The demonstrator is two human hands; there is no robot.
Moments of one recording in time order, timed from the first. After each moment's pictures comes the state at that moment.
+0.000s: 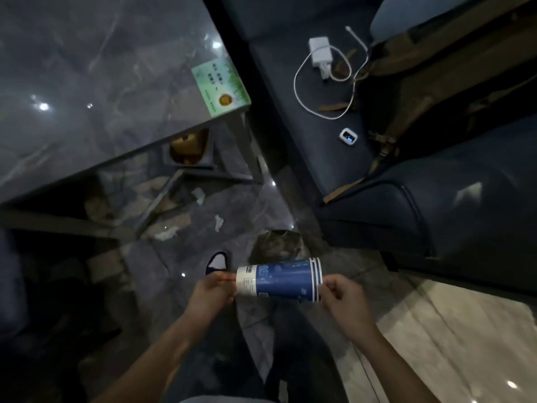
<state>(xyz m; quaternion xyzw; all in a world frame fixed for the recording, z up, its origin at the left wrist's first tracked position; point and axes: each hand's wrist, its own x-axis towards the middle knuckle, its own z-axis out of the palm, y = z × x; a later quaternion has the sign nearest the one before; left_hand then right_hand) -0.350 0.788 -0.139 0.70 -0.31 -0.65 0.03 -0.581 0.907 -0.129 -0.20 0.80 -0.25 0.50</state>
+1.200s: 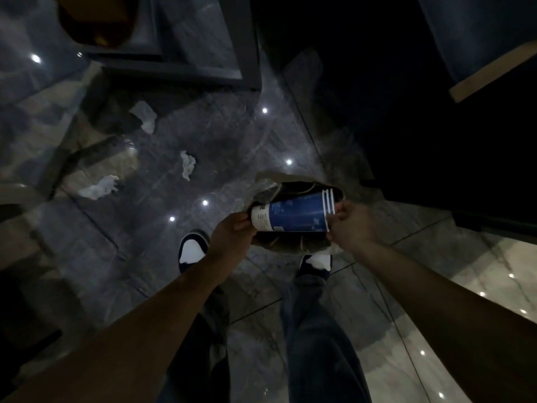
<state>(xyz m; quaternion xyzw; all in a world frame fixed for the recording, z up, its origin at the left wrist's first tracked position) -0.366 0.751 -0.560 0.66 -0.44 -0.60 -0.06 -0.577 0.829 -0.558 -0.13 0.86 -0.13 0.47</state>
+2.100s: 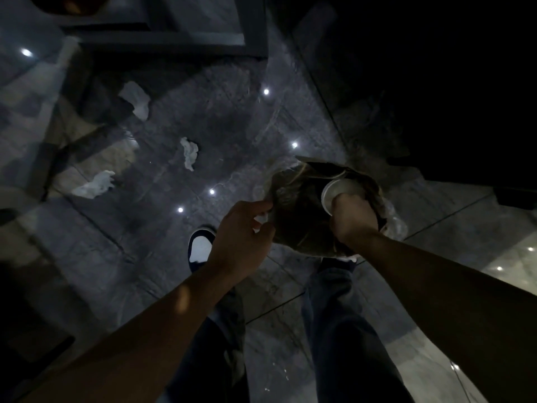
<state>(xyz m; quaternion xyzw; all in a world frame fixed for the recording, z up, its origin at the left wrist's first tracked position) -0.342 0.747 -0.582 0.56 -0.60 -0.57 -0.04 -0.544 0.831 -0.640 -0.39 0.82 0.16 0.37</state>
